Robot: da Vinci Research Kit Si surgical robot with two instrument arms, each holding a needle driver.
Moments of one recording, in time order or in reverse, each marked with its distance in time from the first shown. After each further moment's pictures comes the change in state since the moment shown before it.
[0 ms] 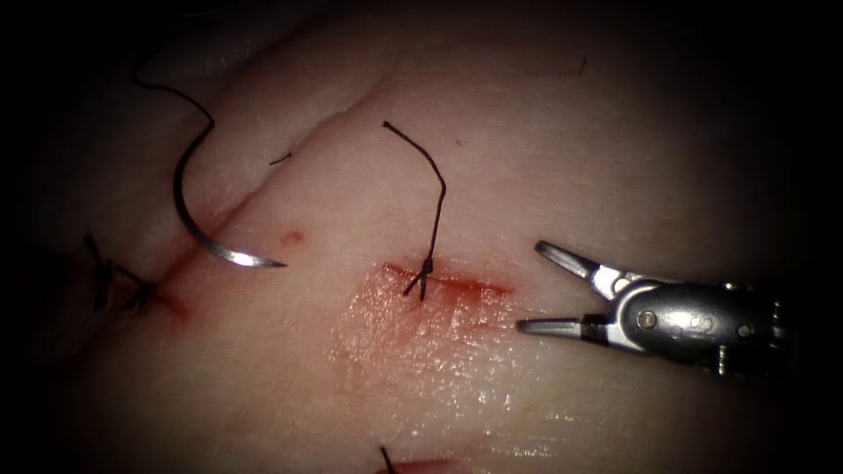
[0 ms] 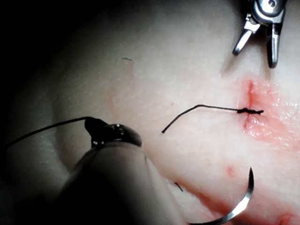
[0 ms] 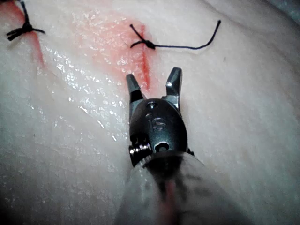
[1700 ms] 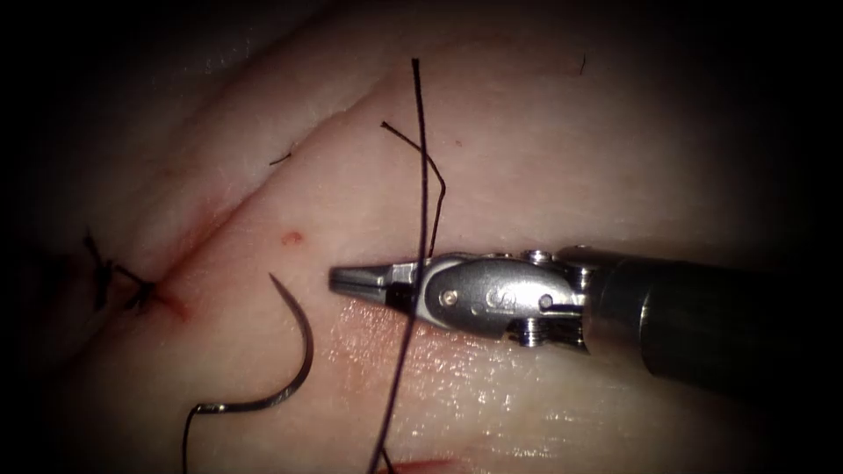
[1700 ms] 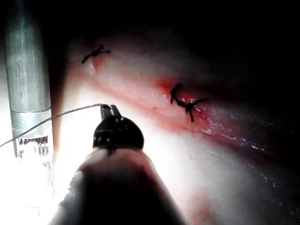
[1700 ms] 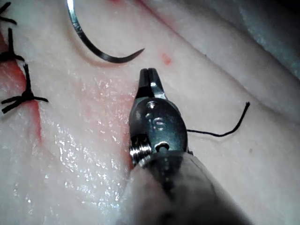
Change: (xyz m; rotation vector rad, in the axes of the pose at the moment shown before) right arm 0.003 -0.001 0.014 0.189 0.076 -0.118; left arm 0.019 0.028 -0.031 -0.507 0.329 0.323
